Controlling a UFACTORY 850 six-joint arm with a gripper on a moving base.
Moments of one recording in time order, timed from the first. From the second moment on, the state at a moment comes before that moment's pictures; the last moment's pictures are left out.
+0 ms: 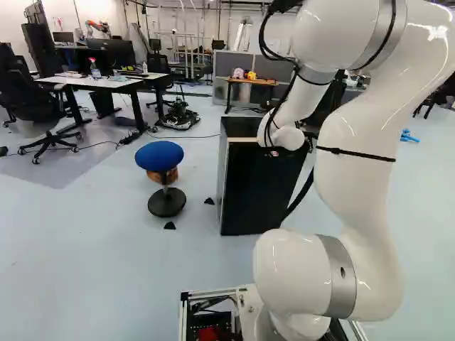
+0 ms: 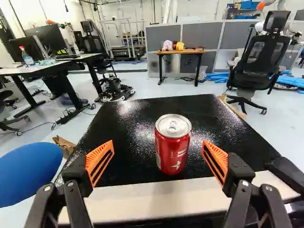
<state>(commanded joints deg) -15.9 -23.7 -48.8 -15.0 51.8 9.3</state>
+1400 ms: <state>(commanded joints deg) -17.5 -28.4 -52.5 -15.0 53.6 9.3</state>
